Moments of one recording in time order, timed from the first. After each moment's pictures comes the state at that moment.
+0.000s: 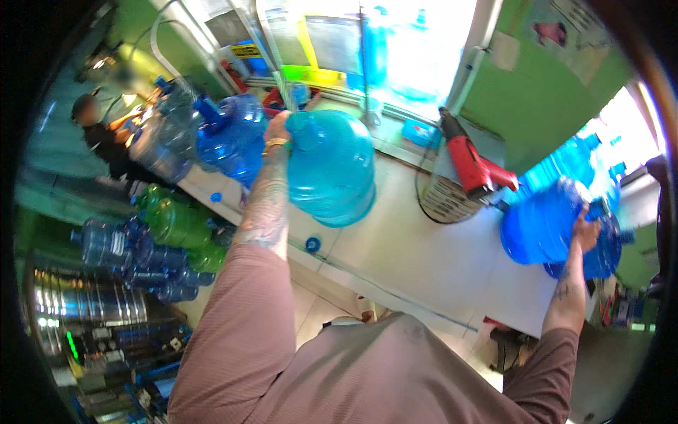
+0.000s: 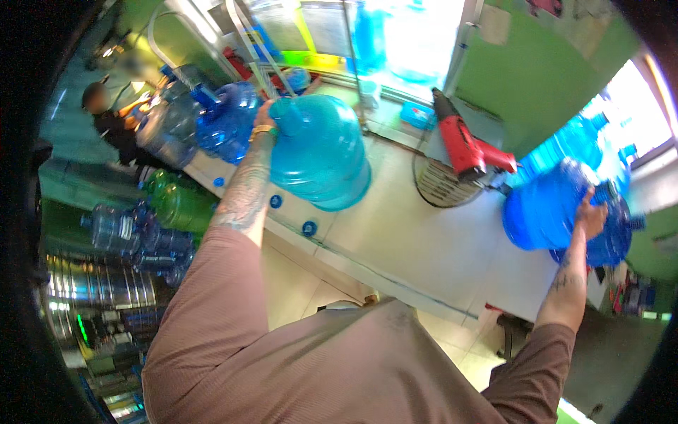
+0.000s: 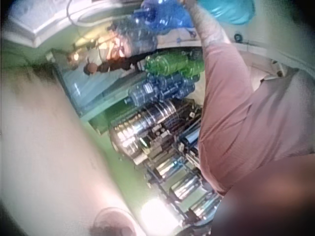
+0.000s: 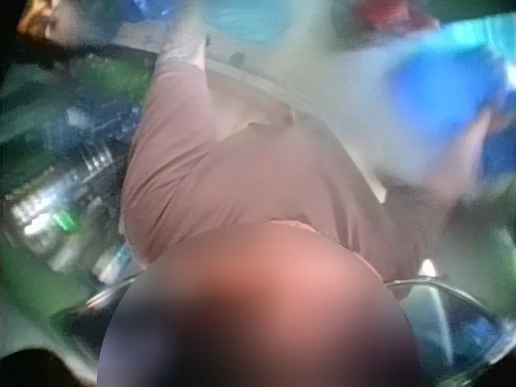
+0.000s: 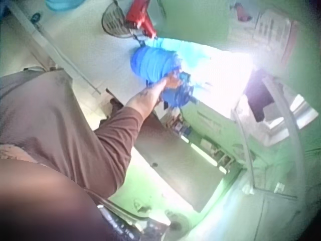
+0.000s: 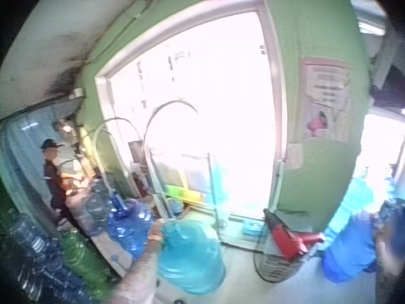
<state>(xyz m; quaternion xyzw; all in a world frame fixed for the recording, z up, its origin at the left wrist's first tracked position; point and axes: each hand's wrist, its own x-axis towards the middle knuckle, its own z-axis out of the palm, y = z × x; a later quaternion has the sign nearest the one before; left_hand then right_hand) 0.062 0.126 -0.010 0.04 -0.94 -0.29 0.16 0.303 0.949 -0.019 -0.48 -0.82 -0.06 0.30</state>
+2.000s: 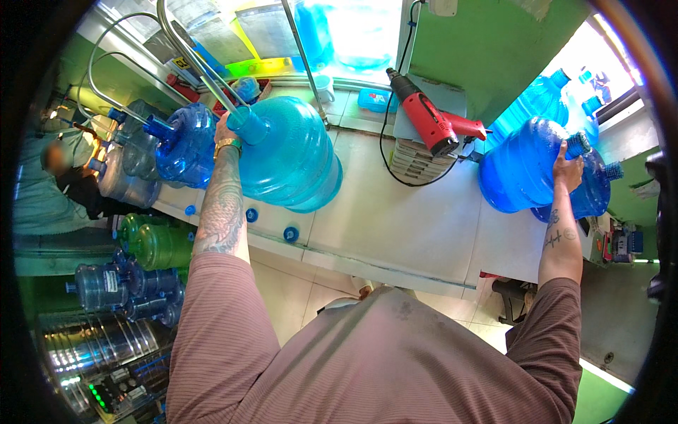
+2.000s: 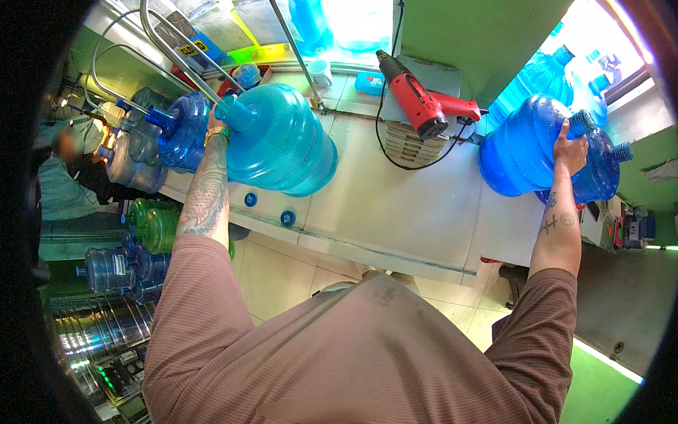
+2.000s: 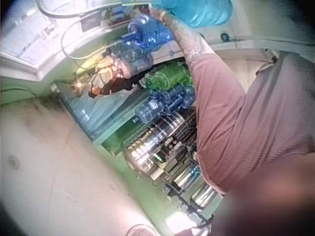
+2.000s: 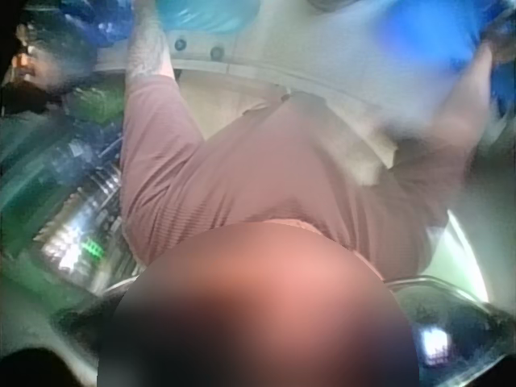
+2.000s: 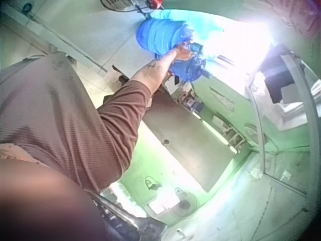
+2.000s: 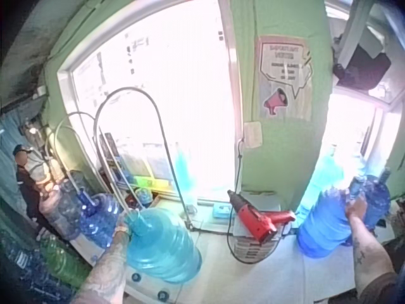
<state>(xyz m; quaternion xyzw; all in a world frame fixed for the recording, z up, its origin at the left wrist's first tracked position) 0.054 0.124 -0.009 0.12 -0.95 -0.28 0.11 0.305 0.919 -0.005 -0.46 -0.82 -0.06 0.32</state>
